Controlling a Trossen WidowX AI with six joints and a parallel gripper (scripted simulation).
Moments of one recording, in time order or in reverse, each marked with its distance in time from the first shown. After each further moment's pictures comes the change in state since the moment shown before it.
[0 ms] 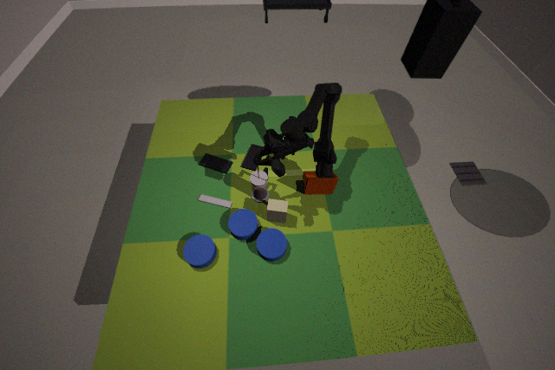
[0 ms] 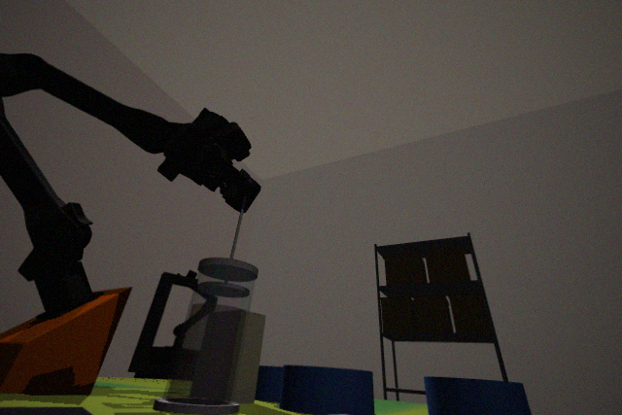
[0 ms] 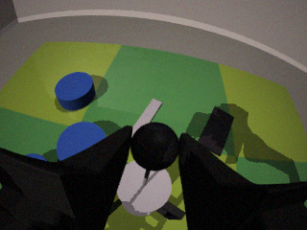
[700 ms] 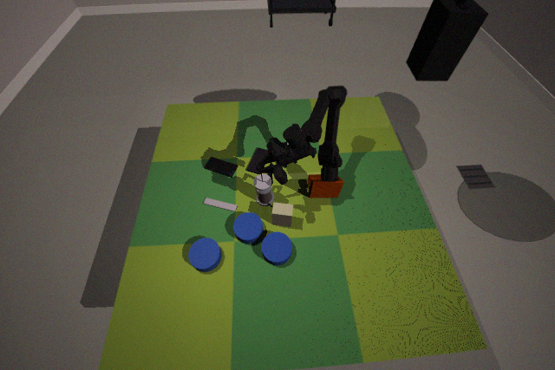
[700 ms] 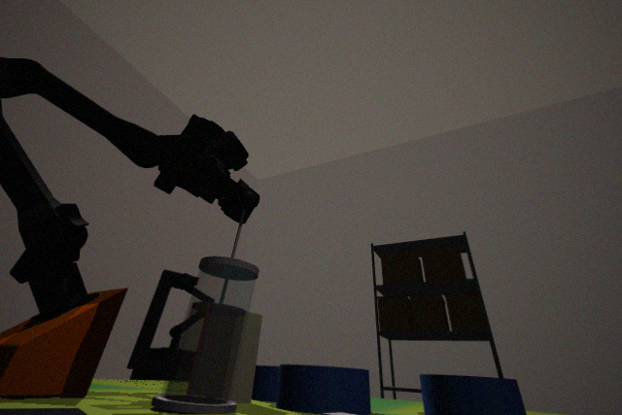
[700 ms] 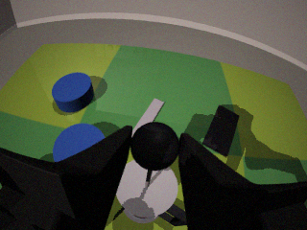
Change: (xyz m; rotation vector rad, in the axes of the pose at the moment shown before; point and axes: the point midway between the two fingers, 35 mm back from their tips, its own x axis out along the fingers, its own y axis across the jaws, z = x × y) arm 0.019 0.002 -0.017 0.020 -0.018 -0.001
